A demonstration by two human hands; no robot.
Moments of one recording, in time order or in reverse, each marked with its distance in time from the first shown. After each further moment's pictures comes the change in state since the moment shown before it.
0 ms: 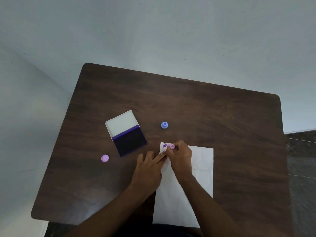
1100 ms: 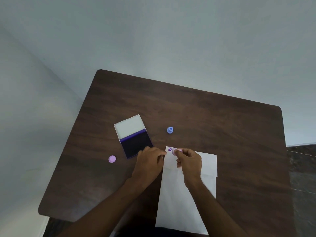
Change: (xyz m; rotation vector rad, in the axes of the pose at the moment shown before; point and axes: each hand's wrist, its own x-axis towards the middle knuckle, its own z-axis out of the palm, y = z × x) left_hand 0.020 -0.018 -0.036 -0.356 -0.025 -0.278; right_hand -0.022 -0.004 -0.018 0.377 0.022 0.081
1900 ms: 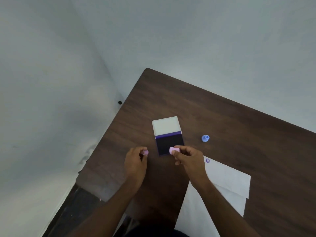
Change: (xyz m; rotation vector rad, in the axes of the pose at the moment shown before) left_hand -0.046 -0.144 0.010 -0.609 0.648 -0.287; right_hand -0.050 -0.041 0.072 -0.135 -0.455 -0.233
